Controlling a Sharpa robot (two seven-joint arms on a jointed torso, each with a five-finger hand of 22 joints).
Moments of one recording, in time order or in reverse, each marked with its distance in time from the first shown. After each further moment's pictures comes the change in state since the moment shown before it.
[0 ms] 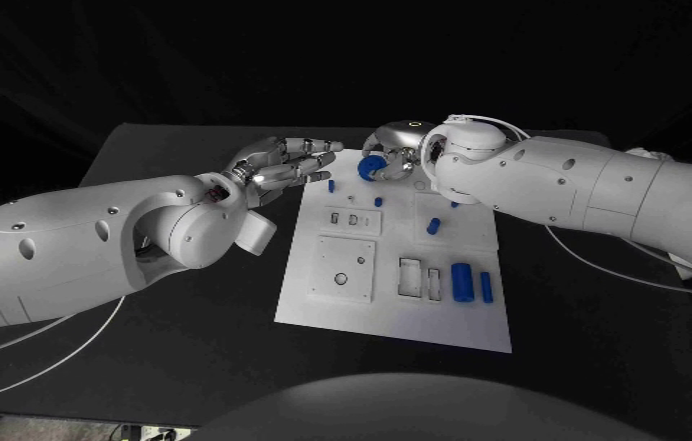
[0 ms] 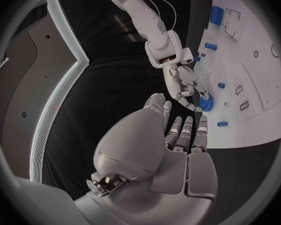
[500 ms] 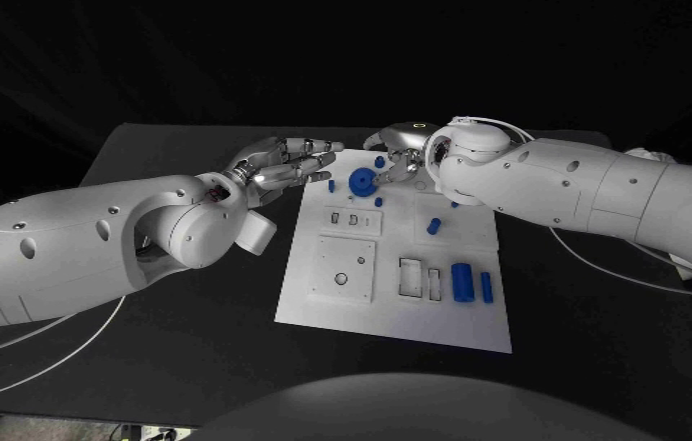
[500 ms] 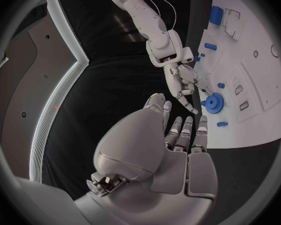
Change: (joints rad) left arm 0.000 0.000 0.000 -0.001 0.000 0.001 -0.002; left_hand 0.000 0.000 0.000 0.000 0.000 0.000 0.000 0.000 0.000 -0.004 0.004 0.000 0.000 0.000 0.000 0.000 0.000 0.000 0.000 0.000 0.000 0.000; right arm -0.003 -0.012 -0.003 0.002 -0.001 -0.010 0.002; right_hand -0.011 0.010 -0.073 0.029 -0.214 -0.103 -0.017 -0.069 -0.126 0.000 0.000 0.000 0.000 0.000 0.000 0.000 0.000 0.000 -0.007 0.000 -0.010 0.000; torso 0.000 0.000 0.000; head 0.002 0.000
